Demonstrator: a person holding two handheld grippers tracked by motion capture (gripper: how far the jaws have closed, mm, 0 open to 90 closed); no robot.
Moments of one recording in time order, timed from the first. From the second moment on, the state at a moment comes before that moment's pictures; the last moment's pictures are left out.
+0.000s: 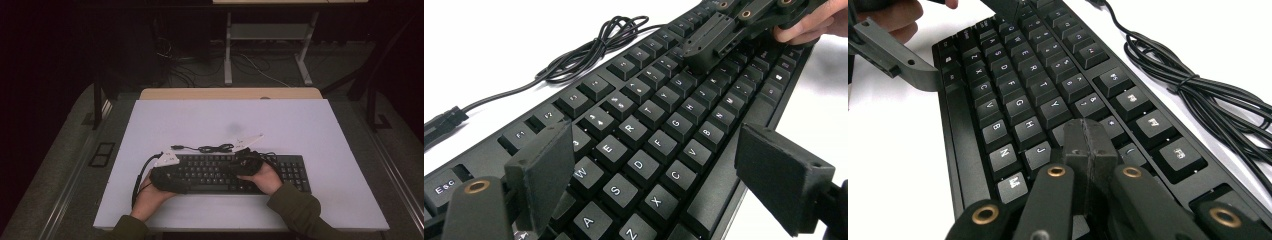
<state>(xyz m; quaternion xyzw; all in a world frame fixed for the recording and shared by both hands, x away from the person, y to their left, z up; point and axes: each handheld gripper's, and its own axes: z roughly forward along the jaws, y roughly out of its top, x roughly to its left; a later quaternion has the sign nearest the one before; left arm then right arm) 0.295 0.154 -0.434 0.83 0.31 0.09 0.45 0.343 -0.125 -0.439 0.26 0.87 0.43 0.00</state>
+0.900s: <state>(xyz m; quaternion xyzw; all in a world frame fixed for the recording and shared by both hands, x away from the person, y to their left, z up) 0.295 0.155 -0.434 0.83 0.31 0.09 0.45 0.342 -0.126 -0.436 0.26 0.86 0.44 0.01</state>
